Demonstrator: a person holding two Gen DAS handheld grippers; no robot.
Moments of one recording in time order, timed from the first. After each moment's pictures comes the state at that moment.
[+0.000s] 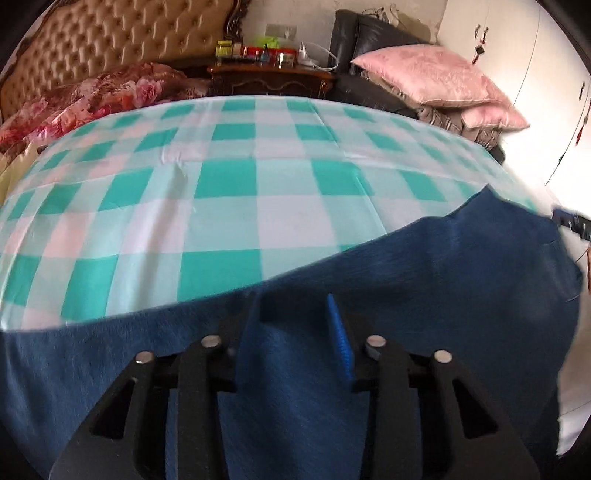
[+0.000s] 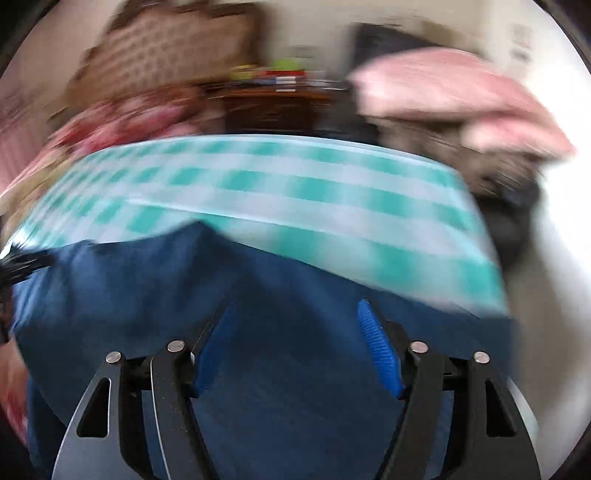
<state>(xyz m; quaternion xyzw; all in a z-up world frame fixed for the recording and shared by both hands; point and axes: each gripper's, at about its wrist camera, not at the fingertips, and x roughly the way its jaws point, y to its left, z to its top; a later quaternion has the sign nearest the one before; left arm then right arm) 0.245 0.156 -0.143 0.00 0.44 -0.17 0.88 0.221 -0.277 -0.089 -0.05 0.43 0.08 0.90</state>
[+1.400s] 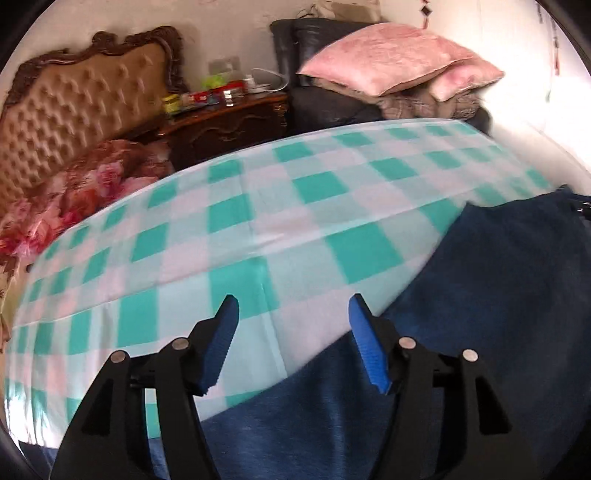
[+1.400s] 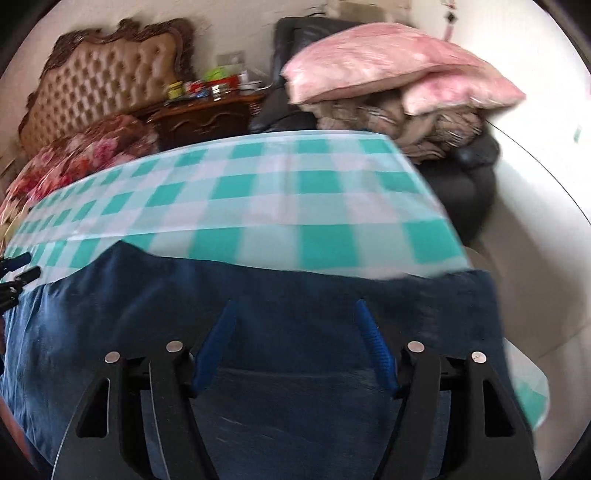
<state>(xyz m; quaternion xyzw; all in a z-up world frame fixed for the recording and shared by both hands) 0.301 0.018 -0.115 0.13 0.39 -0.20 0.89 0.184 -0.382 -0.094 0.05 0.41 -0.09 0.90</state>
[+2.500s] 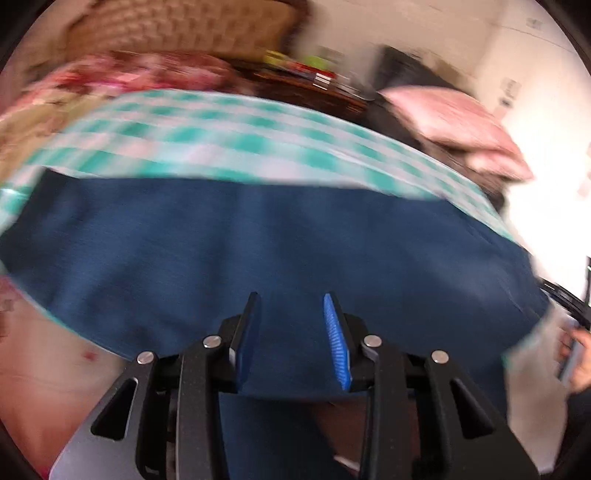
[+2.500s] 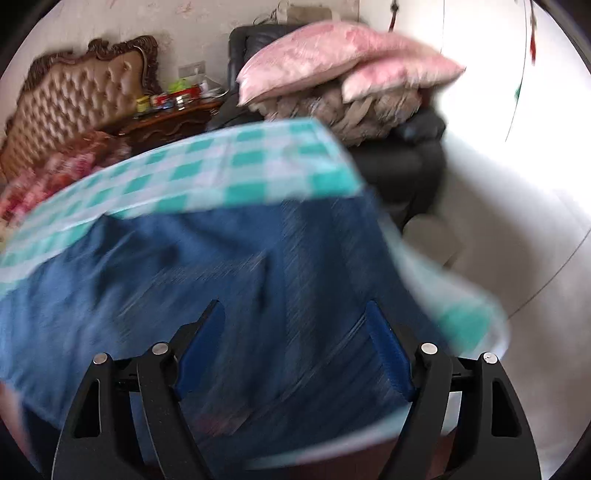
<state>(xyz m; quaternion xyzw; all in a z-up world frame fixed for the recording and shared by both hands) 0.080 0.134 -0.115 -0.11 0.43 -0.12 0.89 0.067 -0.397 -0.101 0.08 0.43 -0.09 0.89</state>
